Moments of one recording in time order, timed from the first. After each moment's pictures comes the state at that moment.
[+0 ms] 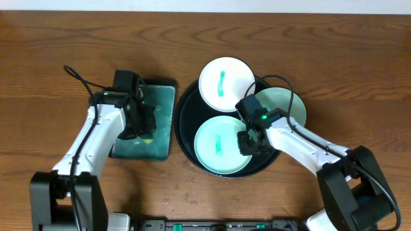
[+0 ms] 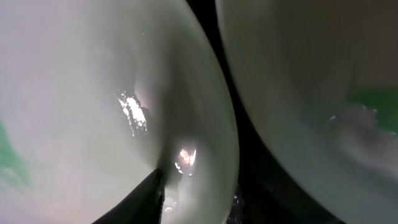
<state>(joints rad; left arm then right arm) -0.08 1.59 1.03 -0.88 0.10 -0.33 0.53 1.71 0.93 -0.71 -0.04 0.42</state>
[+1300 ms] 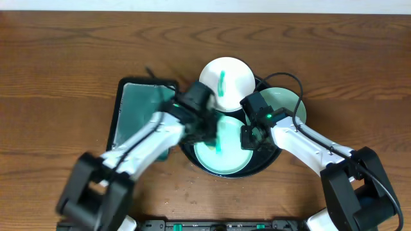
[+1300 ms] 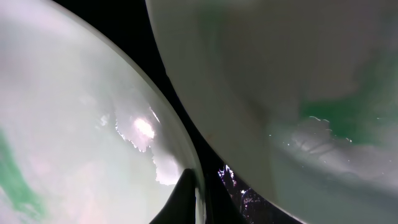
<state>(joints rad) -0.59 1.70 1.06 -0.63 0.30 -0.62 0.50 1.70 0.92 -0.66 -0.04 0.53</state>
